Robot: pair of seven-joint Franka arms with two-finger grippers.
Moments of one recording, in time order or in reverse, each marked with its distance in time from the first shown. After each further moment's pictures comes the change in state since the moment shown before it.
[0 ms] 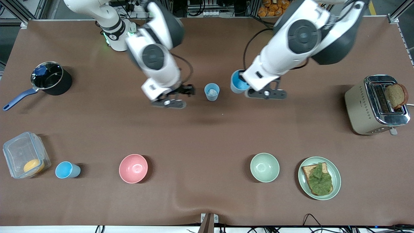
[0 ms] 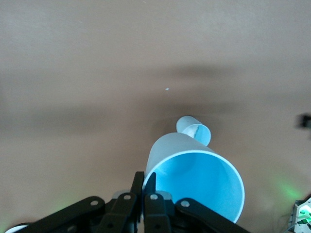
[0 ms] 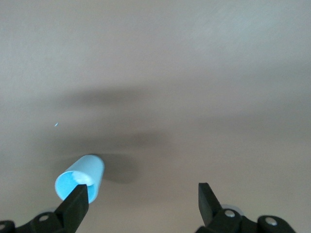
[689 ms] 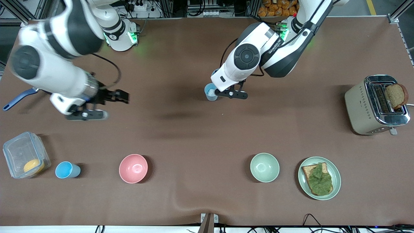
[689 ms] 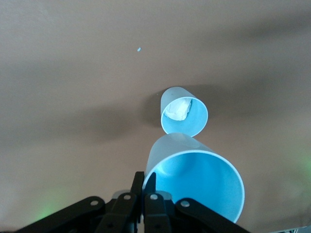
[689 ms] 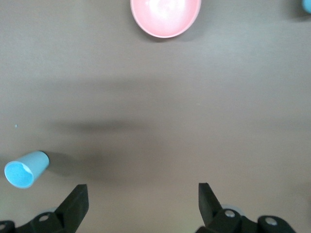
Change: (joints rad) left arm -0.146 0.101 0.001 -0.157 0.002 0.159 -0.005; right arm -0.370 -0.165 -0.004 0.018 -0.001 -0.211 -0.460
